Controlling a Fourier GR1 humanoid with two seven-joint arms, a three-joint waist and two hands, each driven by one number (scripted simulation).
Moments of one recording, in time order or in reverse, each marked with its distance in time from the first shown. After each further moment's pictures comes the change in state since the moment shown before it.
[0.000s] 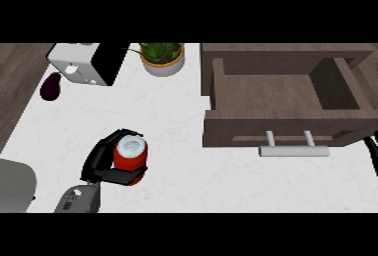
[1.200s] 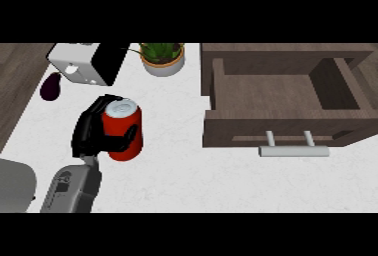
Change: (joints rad) left arm -0.087 -0.043 0.055 -0.268 0.100 0.244 0.240; right arm 0.031 -0.020 -0.050 -0.065 -0.076 0.010 0.029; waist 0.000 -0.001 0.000
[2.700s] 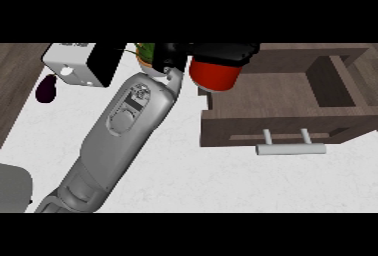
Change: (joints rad) left arm -0.777 -0.037 -0.331 0.113 0.001 0.450 0.484; right arm 0.011 0.004 -0.008 0.005 0.006 0.009 -0.022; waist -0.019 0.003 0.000
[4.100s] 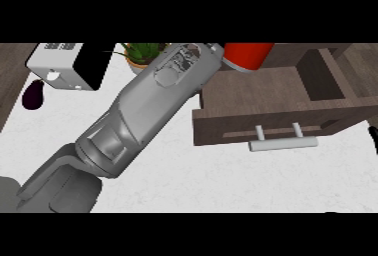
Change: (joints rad) left arm -0.408 0.000 -0.216 0.611 0.339 0.138 -0.179; right arm -0.114 -0.004 0.037 0.069 0.059 -0.025 0.013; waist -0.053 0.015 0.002
